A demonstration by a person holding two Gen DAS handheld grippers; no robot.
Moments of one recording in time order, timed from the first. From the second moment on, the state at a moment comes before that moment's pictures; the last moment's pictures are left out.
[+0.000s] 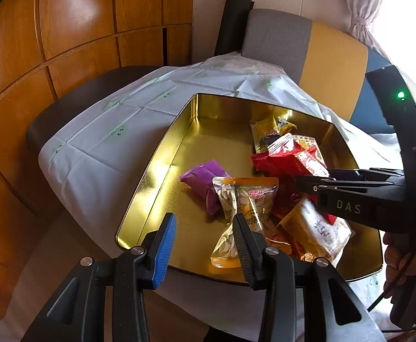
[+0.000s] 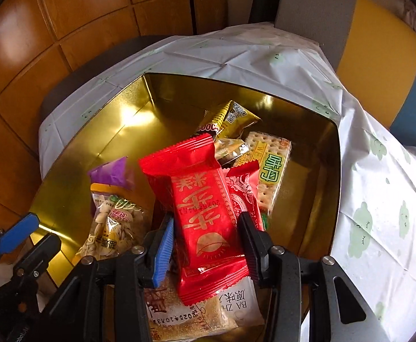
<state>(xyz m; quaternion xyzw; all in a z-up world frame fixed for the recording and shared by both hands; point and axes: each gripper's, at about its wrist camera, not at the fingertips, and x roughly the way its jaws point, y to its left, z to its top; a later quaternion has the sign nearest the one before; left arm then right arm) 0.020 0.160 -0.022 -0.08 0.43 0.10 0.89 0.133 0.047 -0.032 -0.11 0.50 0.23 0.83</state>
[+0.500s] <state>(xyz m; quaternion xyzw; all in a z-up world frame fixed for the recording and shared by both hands) 0.011 0.156 -0.009 -0.08 0.40 0.12 0.90 0.099 0.016 -0.004 -0.05 0.45 0.23 0.86</state>
